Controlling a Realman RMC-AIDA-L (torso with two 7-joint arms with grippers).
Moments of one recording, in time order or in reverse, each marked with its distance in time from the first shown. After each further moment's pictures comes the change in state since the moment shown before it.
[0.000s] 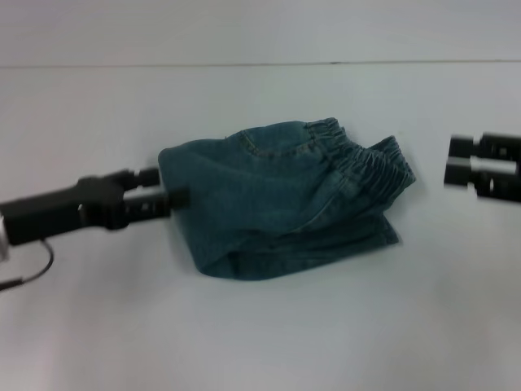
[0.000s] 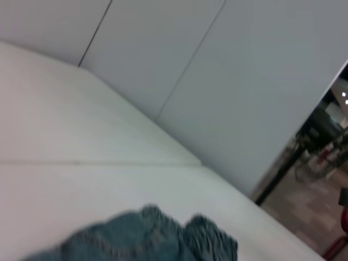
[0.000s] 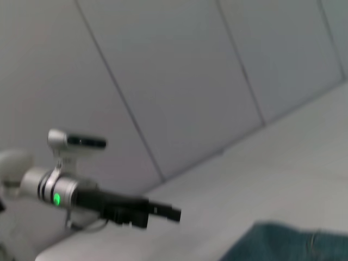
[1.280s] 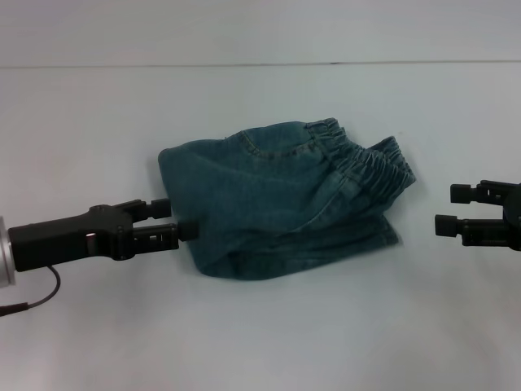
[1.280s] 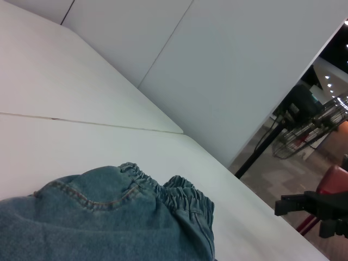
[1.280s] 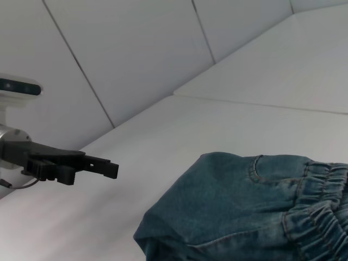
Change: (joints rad) left arm -0.012 -0.004 -0.037 -0.046 0.076 0.052 0.006; right arm -0.042 0.030 -0.050 -0.014 -0.125 0.153 -0.017
